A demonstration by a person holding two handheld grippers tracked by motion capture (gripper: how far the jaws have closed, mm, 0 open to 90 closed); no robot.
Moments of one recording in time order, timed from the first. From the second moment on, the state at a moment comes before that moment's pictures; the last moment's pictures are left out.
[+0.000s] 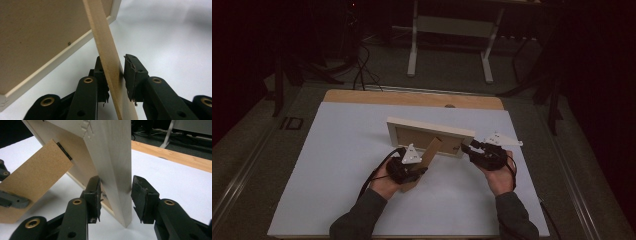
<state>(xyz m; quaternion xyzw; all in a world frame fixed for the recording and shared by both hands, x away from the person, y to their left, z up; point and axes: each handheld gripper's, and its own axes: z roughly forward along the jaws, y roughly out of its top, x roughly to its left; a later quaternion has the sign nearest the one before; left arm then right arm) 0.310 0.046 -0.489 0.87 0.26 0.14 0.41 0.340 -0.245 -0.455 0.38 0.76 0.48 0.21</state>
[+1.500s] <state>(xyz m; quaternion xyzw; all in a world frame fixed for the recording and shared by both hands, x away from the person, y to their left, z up) 0.293 0.074 -0.502 0.86 0.27 0.12 0.41 0.324 -0.248 -0.469 0.38 0.76 0.49 0.19</state>
